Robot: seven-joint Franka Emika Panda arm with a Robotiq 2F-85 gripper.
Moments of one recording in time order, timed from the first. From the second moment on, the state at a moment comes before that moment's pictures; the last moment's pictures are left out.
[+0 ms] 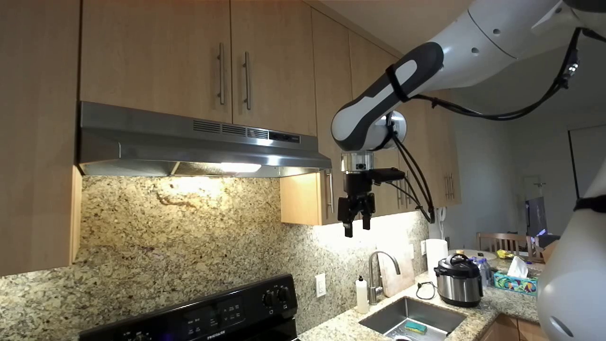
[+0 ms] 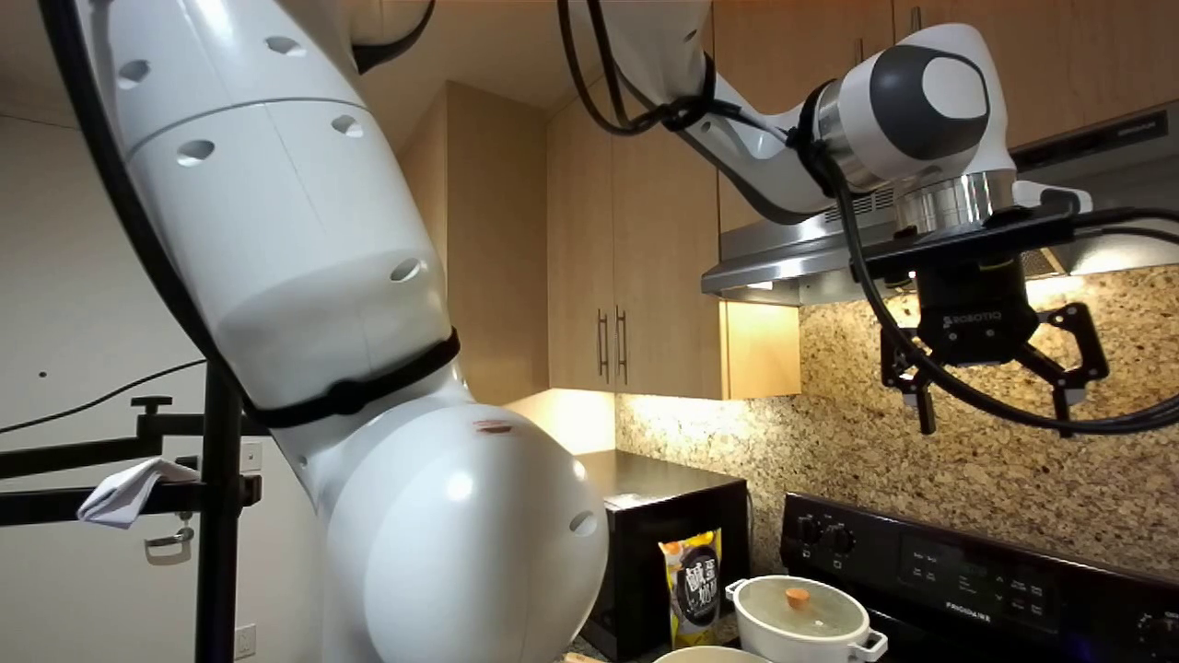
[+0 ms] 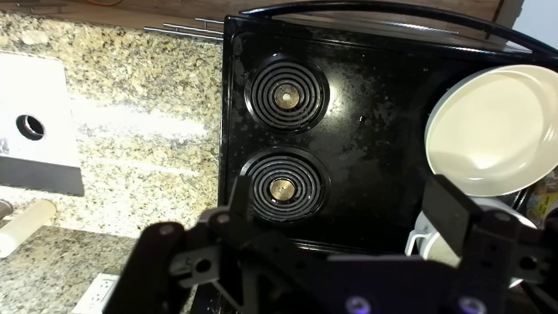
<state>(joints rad) -0.08 -0.42 -0.19 -2.34 -0.13 2.05 -0.29</state>
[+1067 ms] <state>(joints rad) -0.08 -0.42 -0.19 -2.34 -0.13 2.05 -0.27</state>
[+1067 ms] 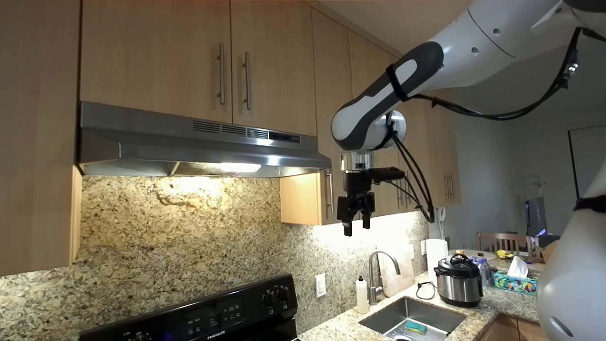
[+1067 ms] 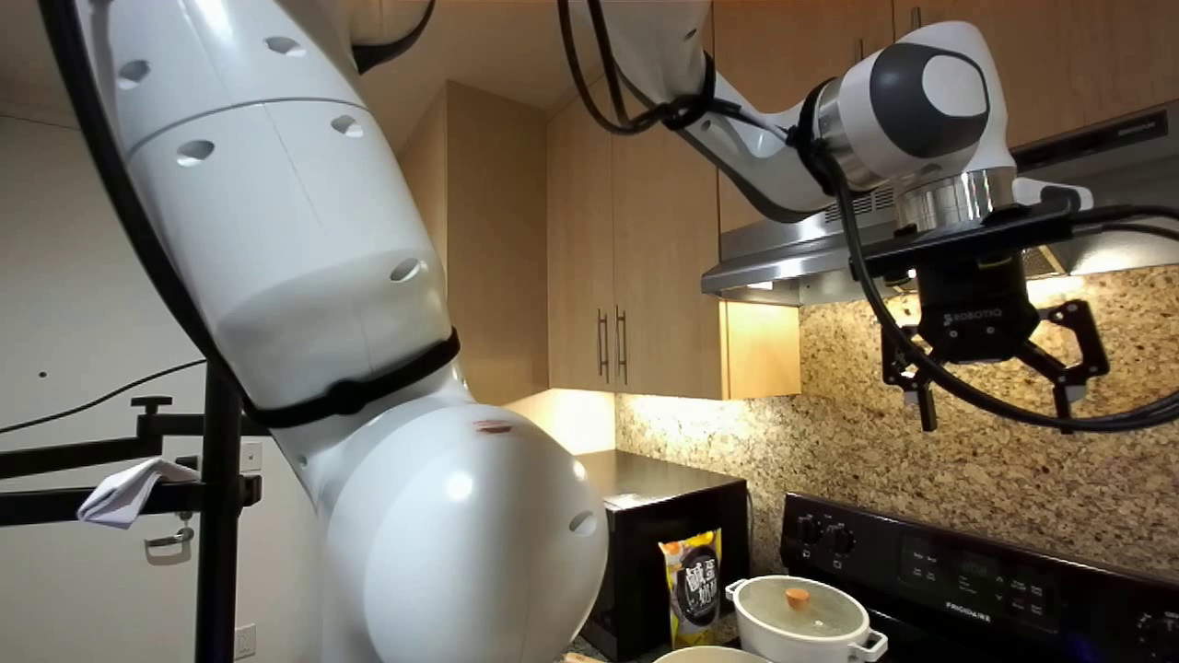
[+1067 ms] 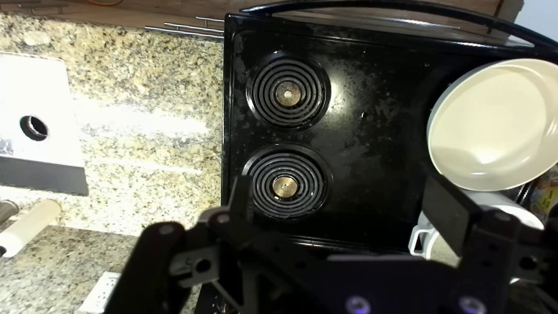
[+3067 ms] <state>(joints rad) -0.16 -0.60 -0.11 -2.23 -0.45 2.53 -0.17</state>
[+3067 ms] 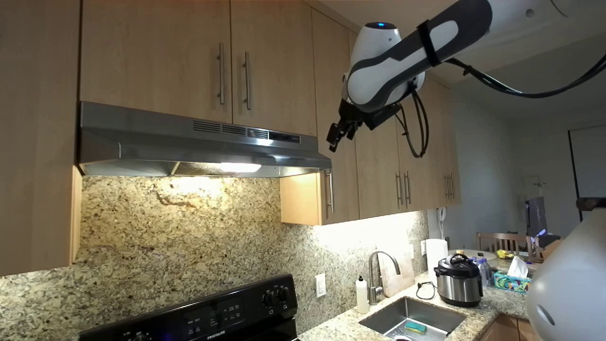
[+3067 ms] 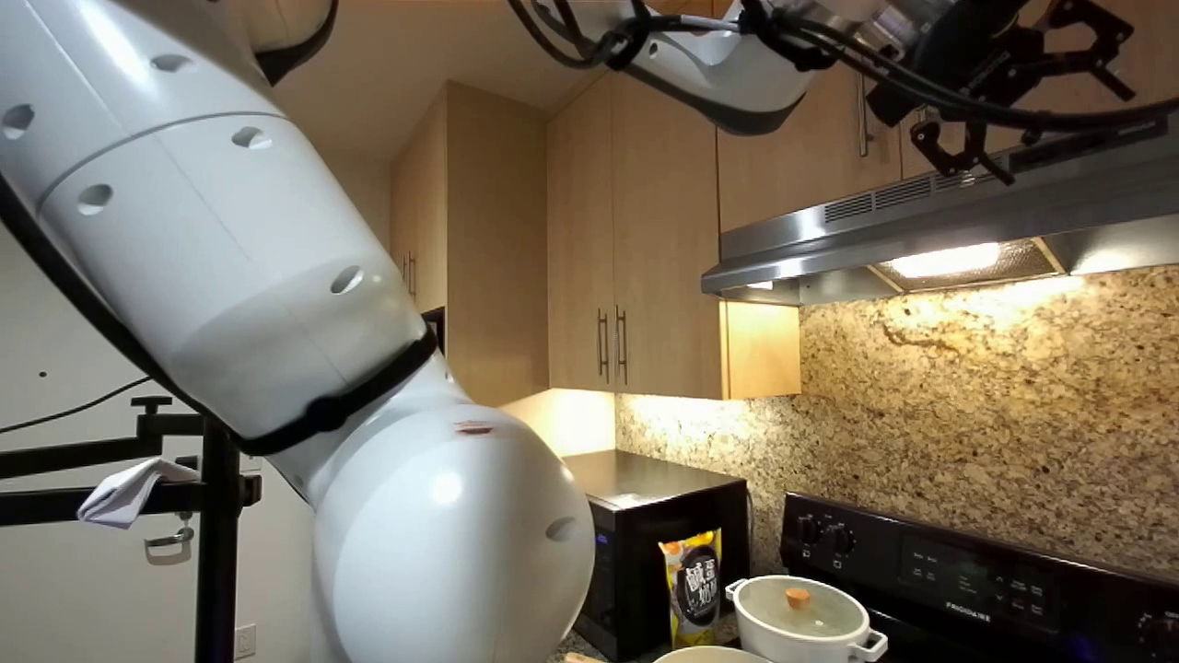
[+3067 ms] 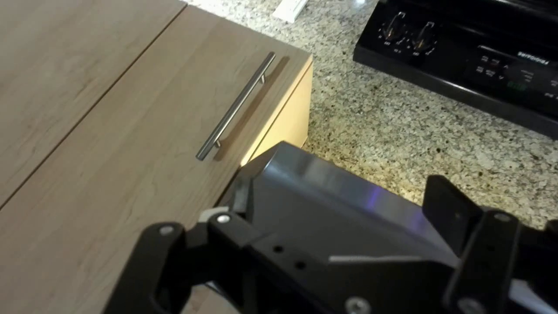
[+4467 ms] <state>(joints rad) -0.23 -0.53 -0.01 -2.16 -0.47 2.81 -0.02</state>
